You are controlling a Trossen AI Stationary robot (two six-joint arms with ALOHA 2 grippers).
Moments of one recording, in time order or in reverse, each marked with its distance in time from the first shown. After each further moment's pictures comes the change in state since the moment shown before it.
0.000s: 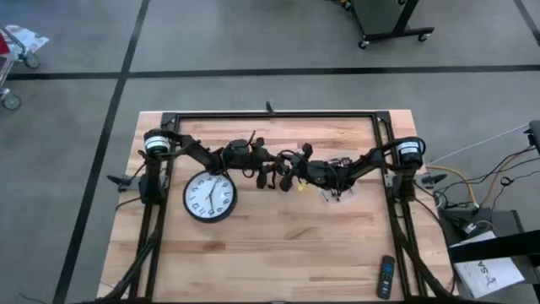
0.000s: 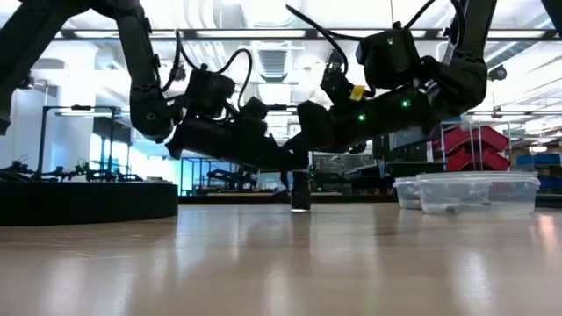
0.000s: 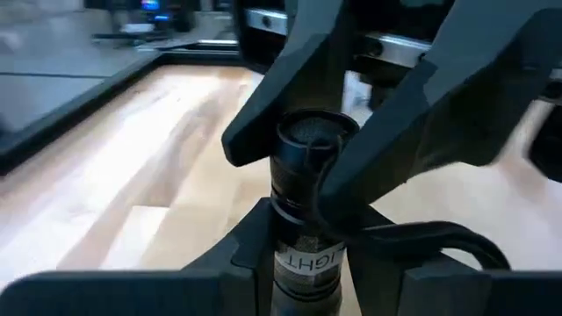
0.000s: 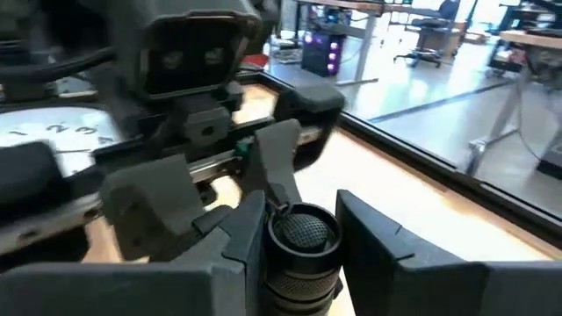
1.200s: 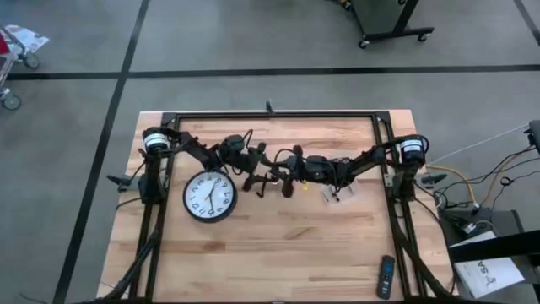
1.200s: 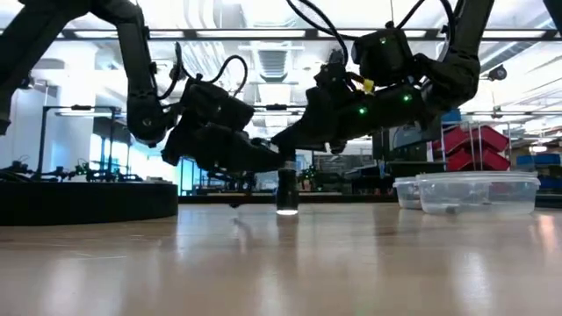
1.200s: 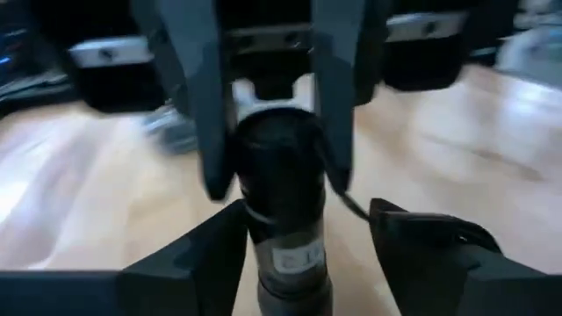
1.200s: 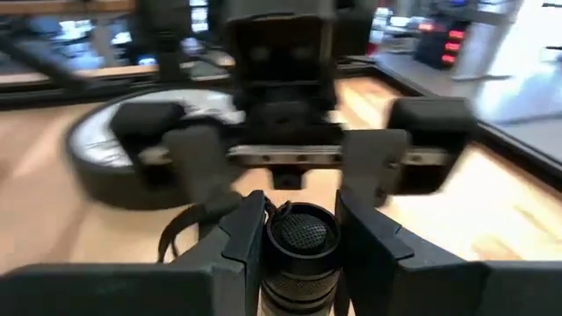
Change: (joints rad) left arm 0.081 -0.003 -0.039 0.007 0.600 0.204; right arm -0.045 -0.027 0.017 -0.062 -0.423 -0.034
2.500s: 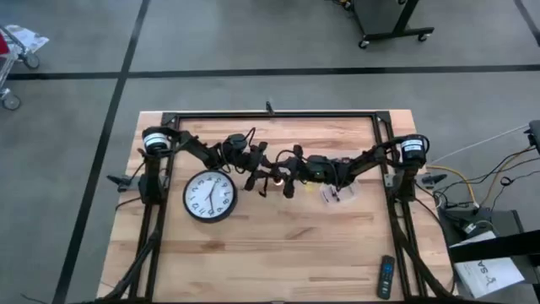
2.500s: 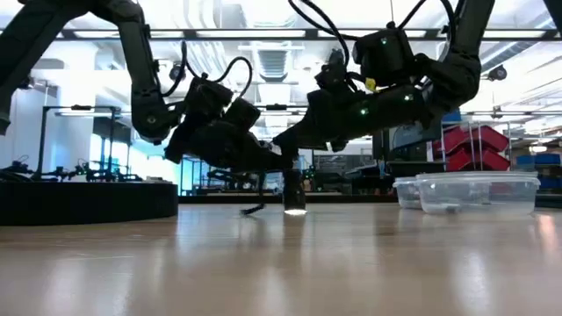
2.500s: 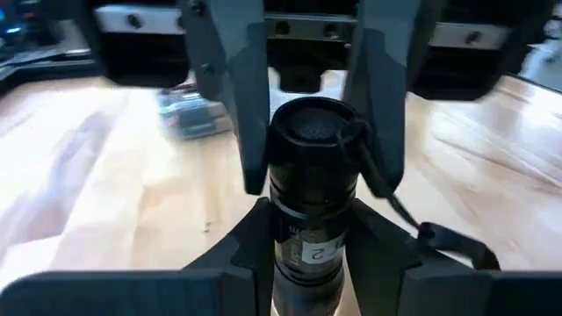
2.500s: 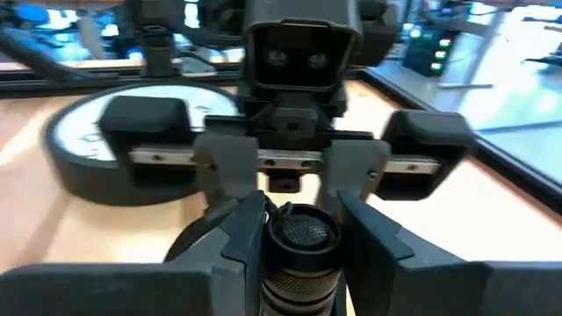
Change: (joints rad) left arm 0.011 0.001 0.027 -0.057 -0.144 -0.083; right arm -0.004 -0.002 0.000 -0.007 0.080 -0.036
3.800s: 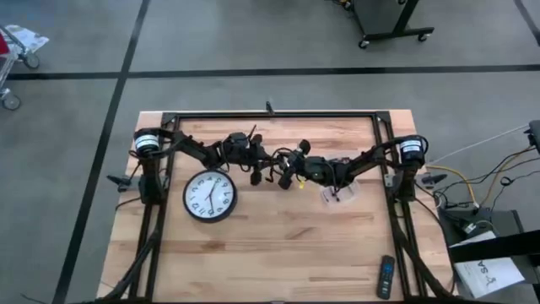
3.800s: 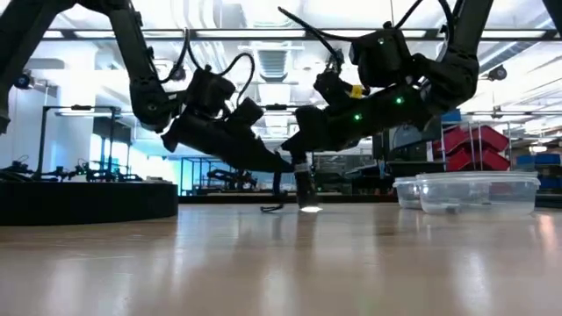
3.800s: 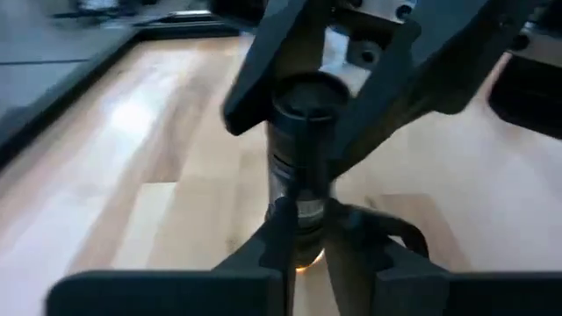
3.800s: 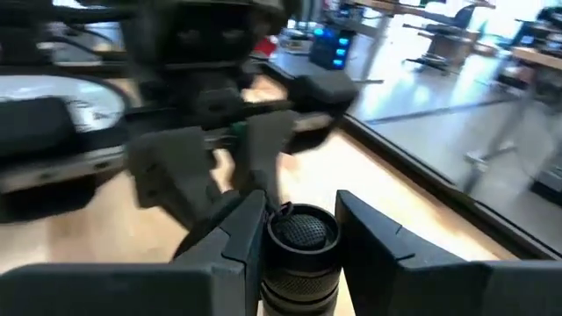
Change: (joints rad) left arm 0.009 -0.085 0.008 -0.163 -0.155 0.007; right arm 0.014 0.001 0.017 -0.011 0.219 -0.024
